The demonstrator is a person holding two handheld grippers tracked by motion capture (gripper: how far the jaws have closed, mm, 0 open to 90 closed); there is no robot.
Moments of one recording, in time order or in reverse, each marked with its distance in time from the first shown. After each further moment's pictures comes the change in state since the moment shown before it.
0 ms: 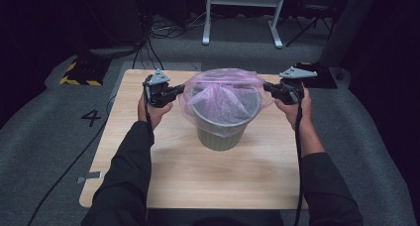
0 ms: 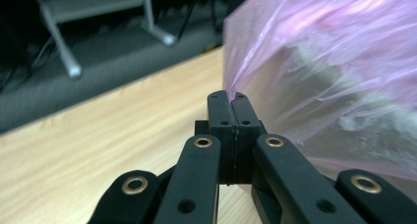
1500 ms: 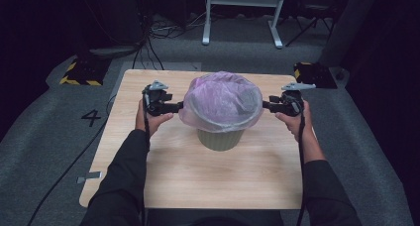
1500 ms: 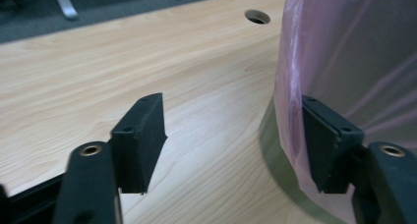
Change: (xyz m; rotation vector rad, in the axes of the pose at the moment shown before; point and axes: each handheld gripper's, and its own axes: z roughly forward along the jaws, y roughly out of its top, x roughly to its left) left arm 0.014 -0.043 -0.004 0.096 0.022 -0.119; right arm -0.025 -0.061 0.016 0.085 0.094 0.098
